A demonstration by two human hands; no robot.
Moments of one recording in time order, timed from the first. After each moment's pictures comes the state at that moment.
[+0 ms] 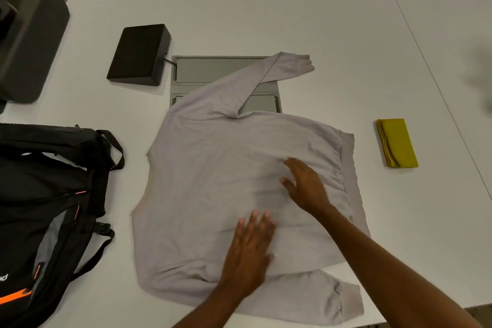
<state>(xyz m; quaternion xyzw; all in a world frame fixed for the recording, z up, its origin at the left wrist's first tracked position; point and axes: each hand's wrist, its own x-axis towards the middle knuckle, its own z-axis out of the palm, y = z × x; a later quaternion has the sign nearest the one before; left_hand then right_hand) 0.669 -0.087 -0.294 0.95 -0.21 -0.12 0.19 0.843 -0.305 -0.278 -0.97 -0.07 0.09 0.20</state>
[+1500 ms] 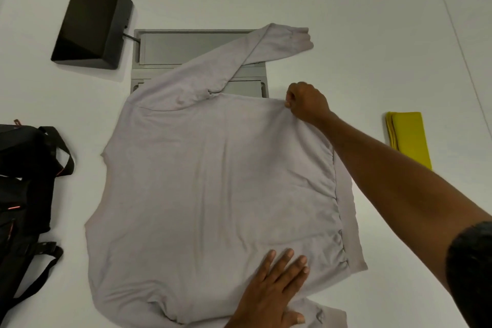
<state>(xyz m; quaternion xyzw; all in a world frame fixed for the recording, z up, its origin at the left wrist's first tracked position) 0.659 -0.199 -0.321 0.91 -0.34 -0.22 0.11 1.103 -0.359 -0.288 -0.98 -0.06 0.14 0.15</state>
